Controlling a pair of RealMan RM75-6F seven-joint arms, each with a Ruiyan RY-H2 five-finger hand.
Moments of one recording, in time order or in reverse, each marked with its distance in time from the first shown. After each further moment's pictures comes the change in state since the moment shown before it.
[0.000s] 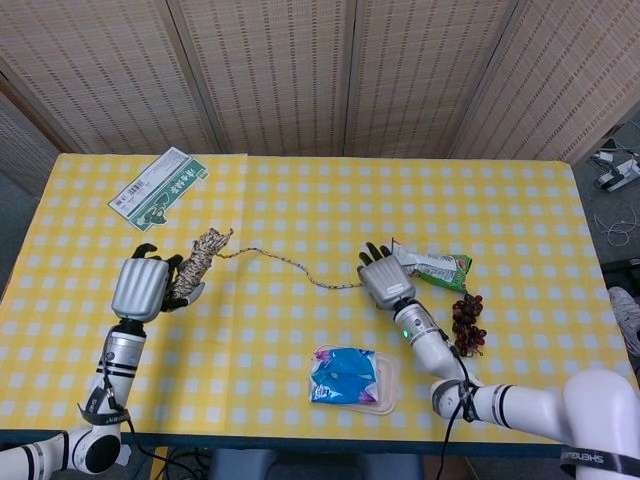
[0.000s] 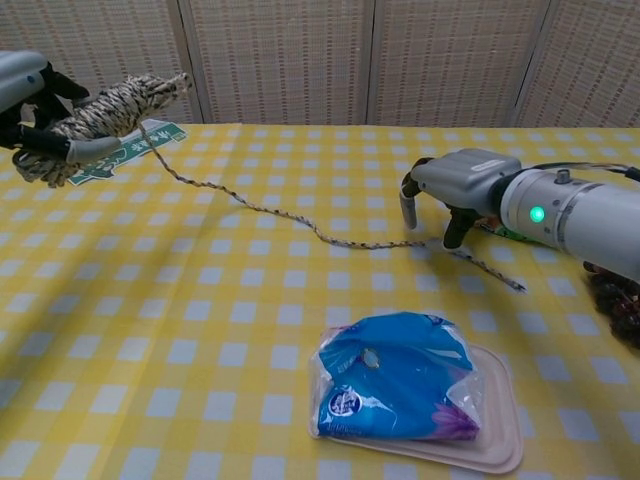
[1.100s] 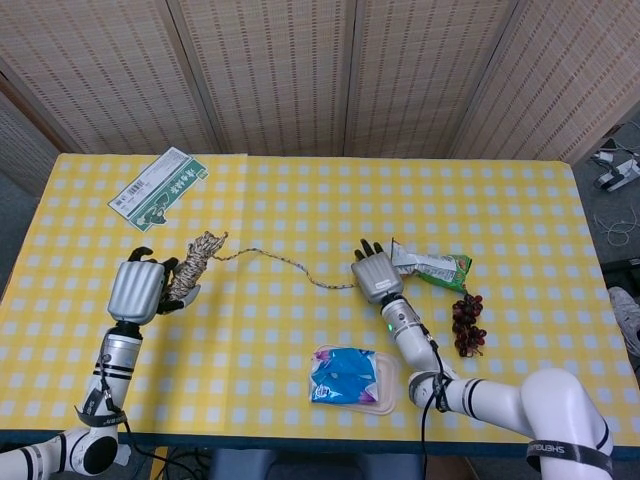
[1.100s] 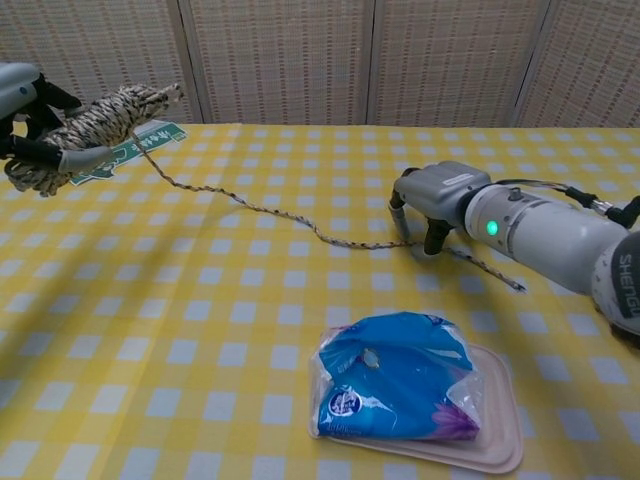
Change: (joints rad) left arm 0.014 -0.004 0.014 0.030 0.005 0.002 -0.026; right arm 0.066 -0.153 0.004 0.223 0.057 -0.021 -0.015
